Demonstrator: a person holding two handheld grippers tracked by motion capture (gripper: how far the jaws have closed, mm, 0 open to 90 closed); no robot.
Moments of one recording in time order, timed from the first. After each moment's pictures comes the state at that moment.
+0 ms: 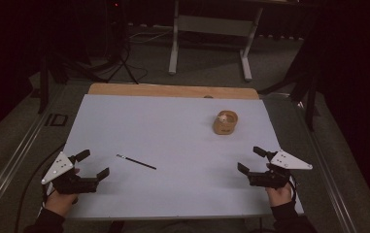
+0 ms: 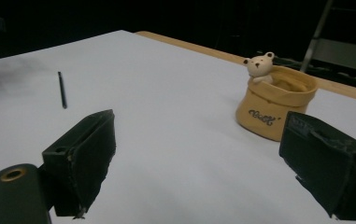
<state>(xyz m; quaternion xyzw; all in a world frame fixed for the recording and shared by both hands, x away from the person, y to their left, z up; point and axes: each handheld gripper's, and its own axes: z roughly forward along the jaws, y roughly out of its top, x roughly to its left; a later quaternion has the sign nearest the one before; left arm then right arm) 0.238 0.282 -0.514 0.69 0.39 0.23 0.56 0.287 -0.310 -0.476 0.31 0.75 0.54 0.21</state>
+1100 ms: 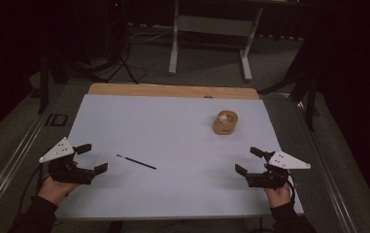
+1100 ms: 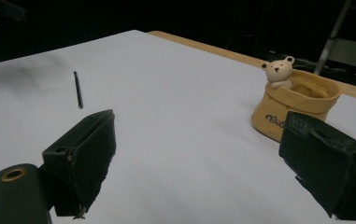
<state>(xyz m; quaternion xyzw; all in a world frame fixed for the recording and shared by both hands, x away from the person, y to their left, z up) 0.263 0.287 -0.472 0.76 0.37 0.15 0.52 0.285 -0.303 -0.472 0.30 0.76 0.54 0.20</state>
